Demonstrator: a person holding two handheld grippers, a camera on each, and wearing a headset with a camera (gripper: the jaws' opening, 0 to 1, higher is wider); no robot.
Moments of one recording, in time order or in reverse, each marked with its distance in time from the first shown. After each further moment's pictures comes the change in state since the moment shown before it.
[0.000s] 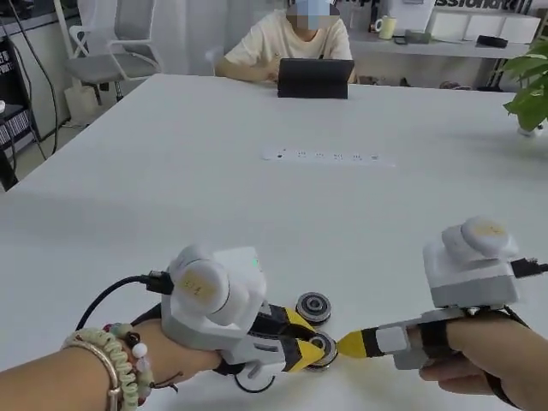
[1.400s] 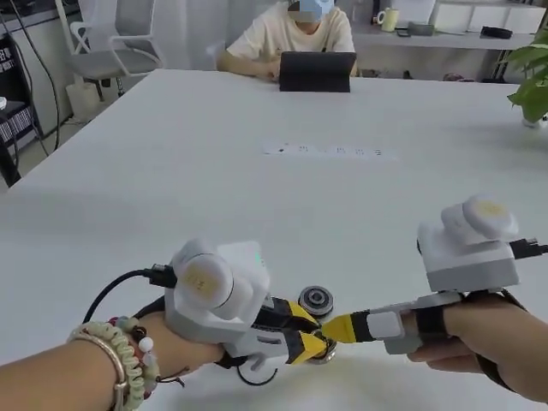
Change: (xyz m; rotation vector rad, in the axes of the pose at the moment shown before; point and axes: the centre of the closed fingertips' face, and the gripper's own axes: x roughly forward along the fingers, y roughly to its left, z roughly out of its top) left arm 0.001 0.001 0.000 0.014 0.009 0.008; right arm 0.001 0.037 0.007 -0.135 -0.010 0.064
